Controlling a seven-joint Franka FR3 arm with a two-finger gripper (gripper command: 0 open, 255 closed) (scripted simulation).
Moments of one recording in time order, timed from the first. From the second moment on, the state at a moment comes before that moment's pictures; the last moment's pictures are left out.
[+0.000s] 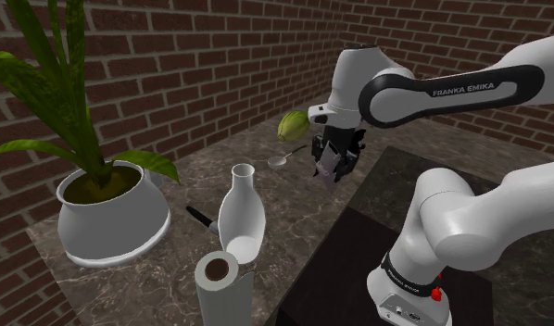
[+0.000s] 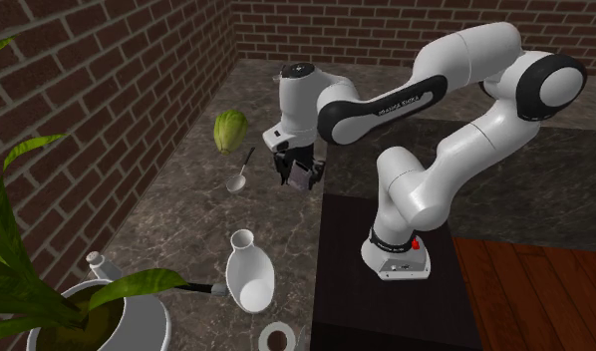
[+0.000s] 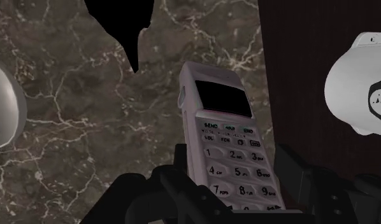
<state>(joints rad) 0.32 -0.90 -0.37 -2.79 -0.32 1.91 -1.20</state>
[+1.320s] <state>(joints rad) 0.41 -0.69 -0.32 -2.49 -0.22 1.80 -1.18</state>
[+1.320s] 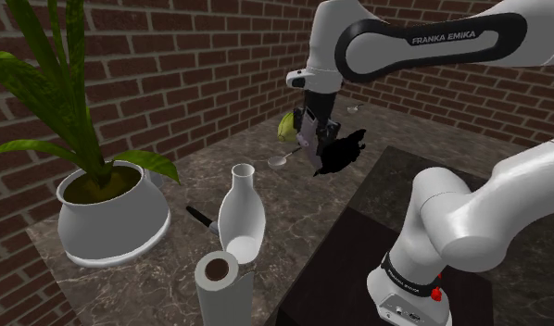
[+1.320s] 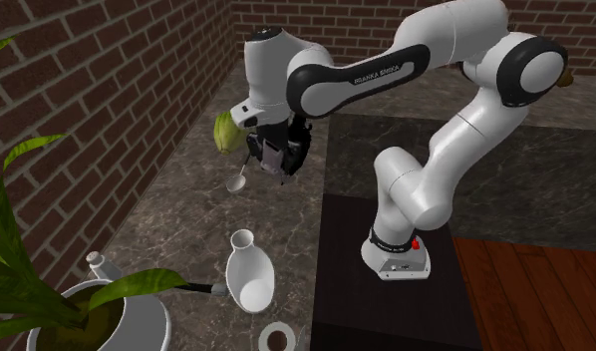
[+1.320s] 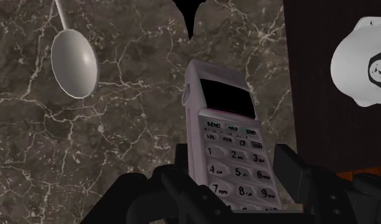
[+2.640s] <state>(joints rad) 0.52 0.15 -0.38 -1.71 0.04 1.84 -1.26</state>
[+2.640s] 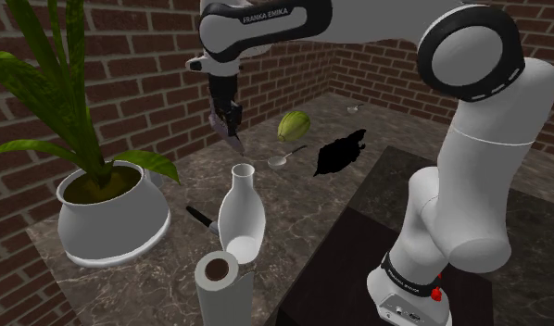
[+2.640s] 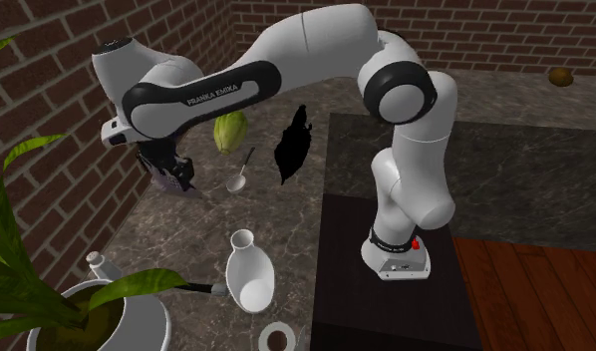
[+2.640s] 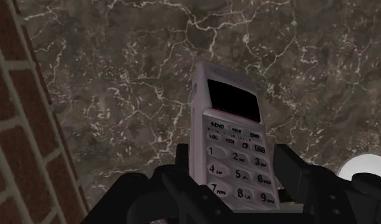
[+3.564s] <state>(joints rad) 0.36 0.79 -0.32 -0.77 0.21 1.52 -1.25</state>
